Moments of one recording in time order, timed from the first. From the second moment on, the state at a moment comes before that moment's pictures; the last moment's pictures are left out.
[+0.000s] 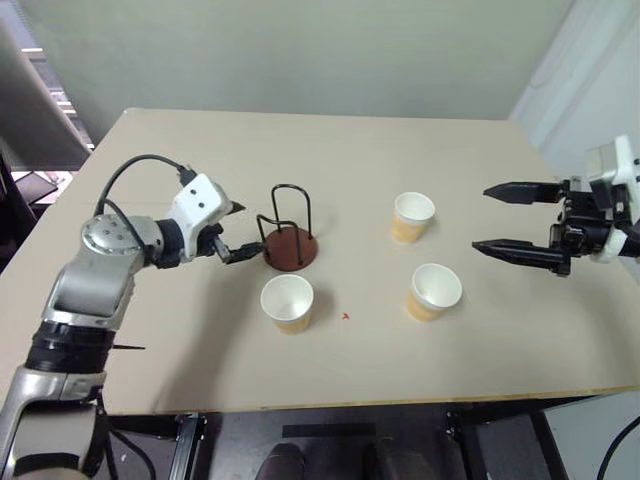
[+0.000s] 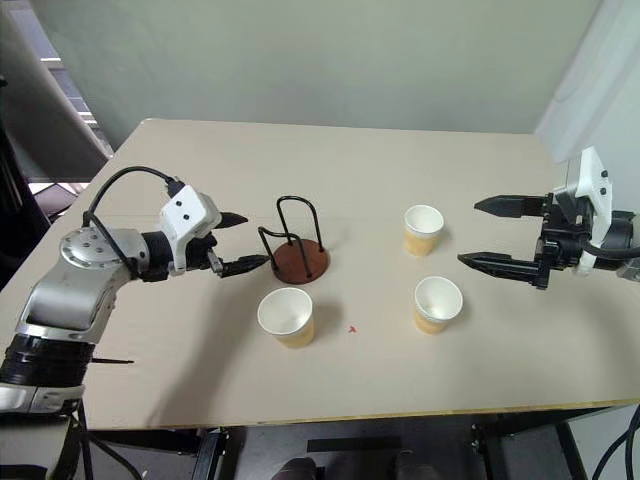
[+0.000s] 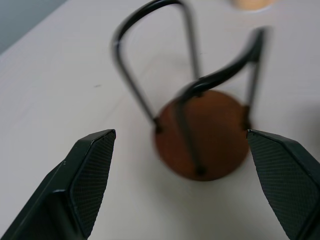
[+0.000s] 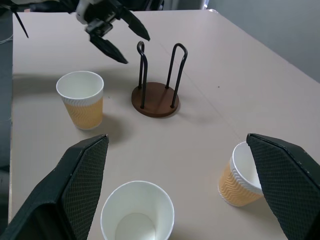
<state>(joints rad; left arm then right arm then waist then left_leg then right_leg) -0.64 0.84 -0.02 0.14 -0.21 0.38 -0.92 -0.50 -1.04 -0.27 -0.22 0.68 0.63 1.20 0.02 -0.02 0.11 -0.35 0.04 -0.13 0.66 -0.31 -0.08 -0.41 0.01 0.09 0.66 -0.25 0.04</state>
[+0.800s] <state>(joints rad) -0.77 0.65 -0.04 0.37 -0.13 0.35 -0.84 -0.44 -1.05 -0.30 -0.28 0.69 0.64 1.15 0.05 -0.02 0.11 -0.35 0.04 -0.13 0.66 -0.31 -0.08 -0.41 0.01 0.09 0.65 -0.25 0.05</state>
